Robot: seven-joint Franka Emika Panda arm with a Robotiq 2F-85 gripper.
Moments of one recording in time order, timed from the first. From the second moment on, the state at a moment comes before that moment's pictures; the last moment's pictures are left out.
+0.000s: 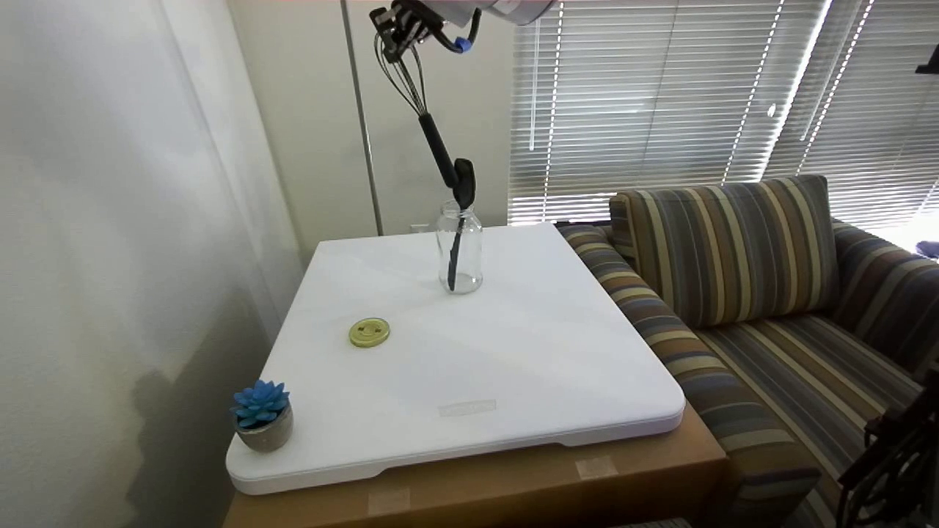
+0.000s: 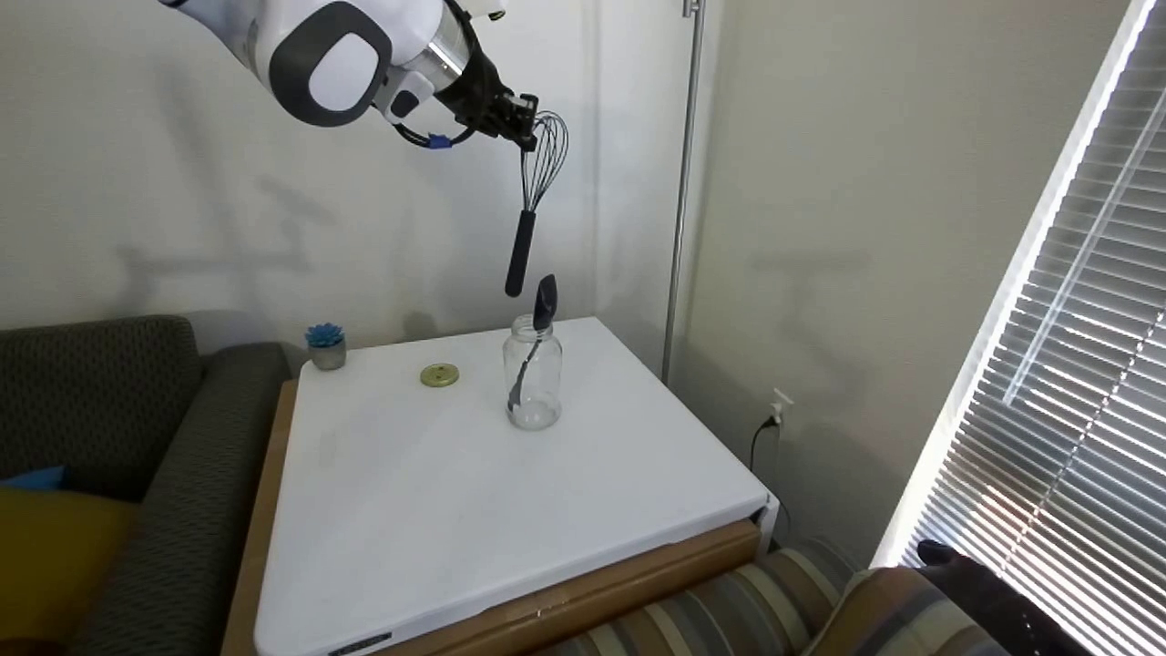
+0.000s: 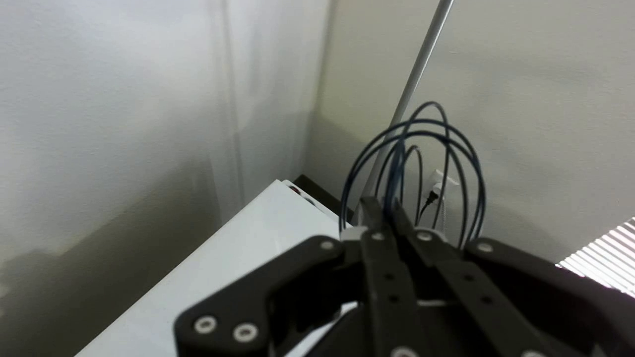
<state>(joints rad) 0.68 0.80 -0.63 -1.43 0.85 3.06 2.60</state>
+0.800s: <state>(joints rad) 0.67 0.80 -0.60 -1.42 0.85 3.06 2.59</state>
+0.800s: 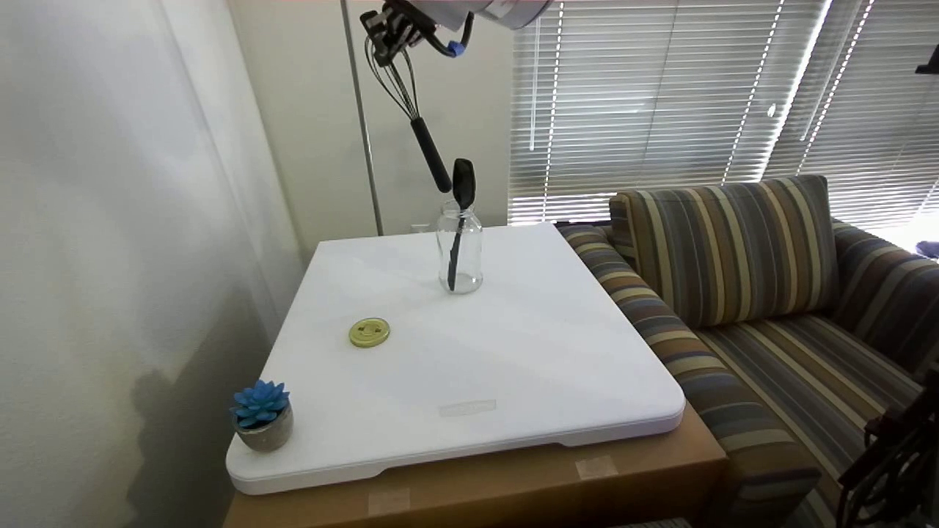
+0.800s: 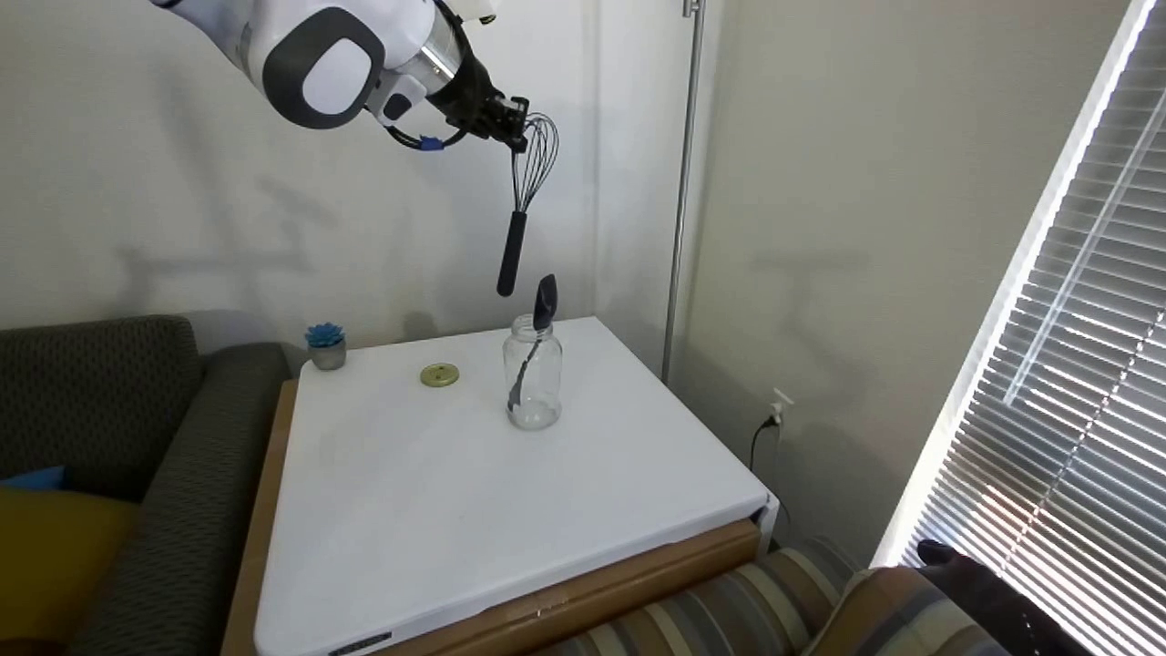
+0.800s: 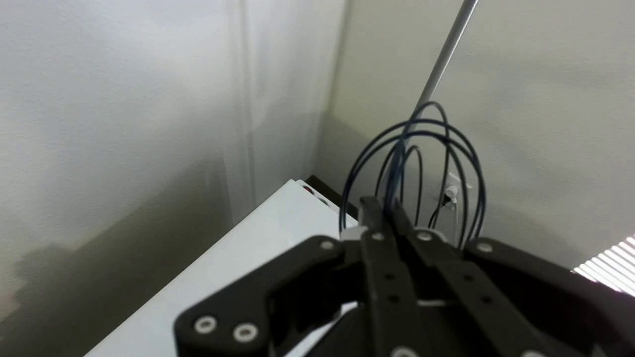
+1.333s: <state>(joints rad) 0.67 0.80 -0.60 -1.42 0.85 3.09 2.59</state>
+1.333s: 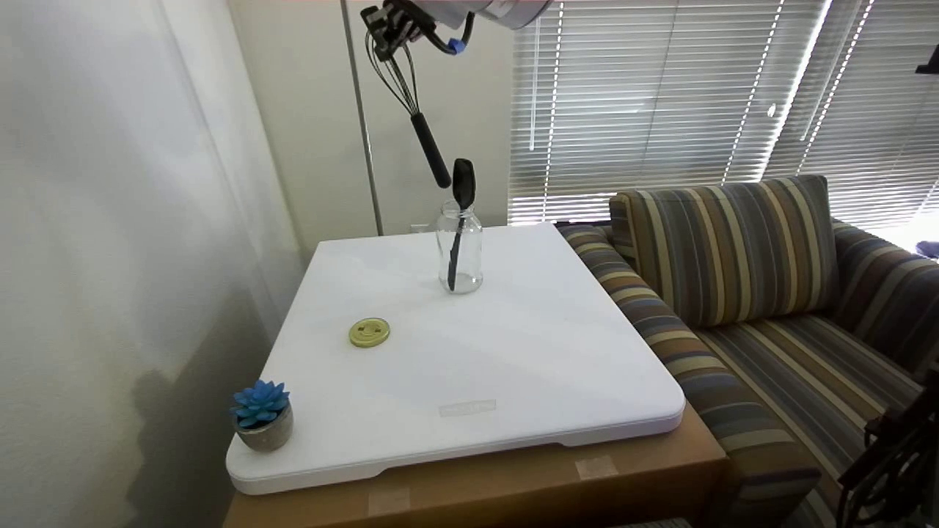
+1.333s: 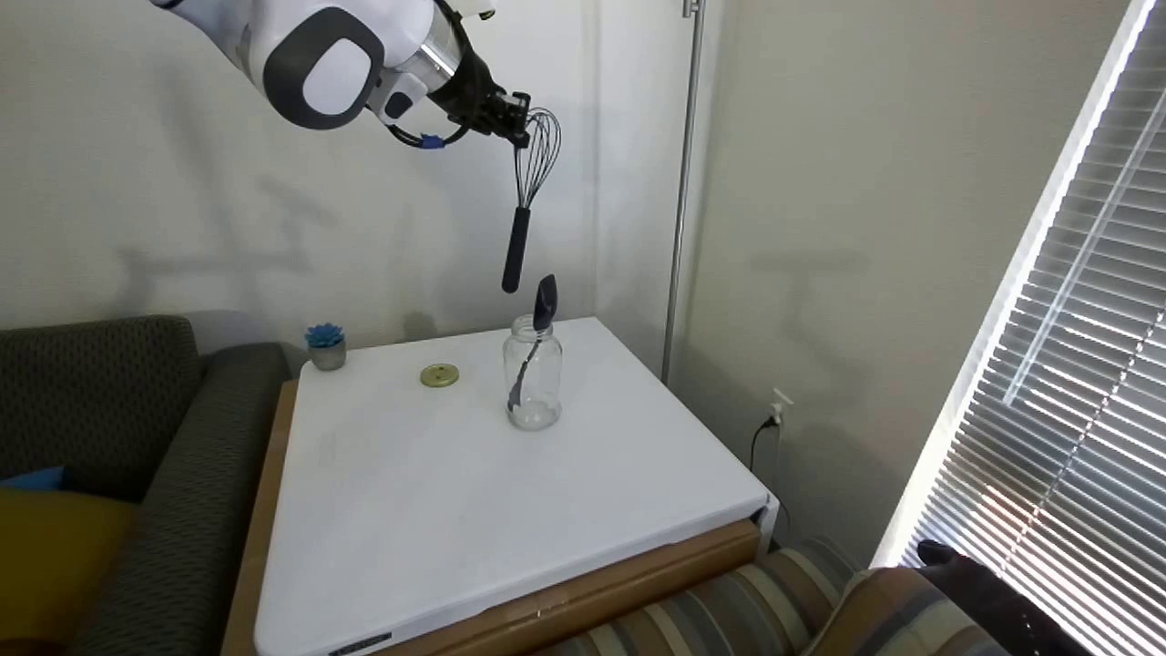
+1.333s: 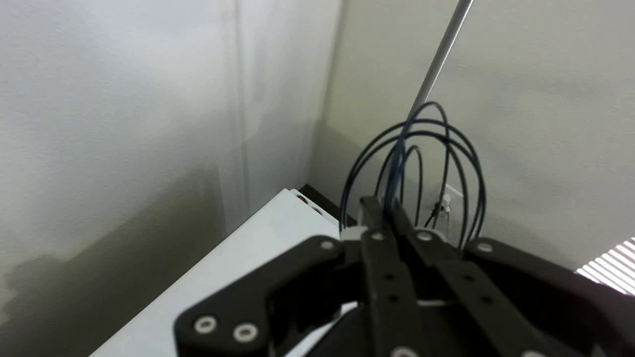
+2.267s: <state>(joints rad) 0.67 0.80 -0.60 -1.42 0.85 3.12 2.58</state>
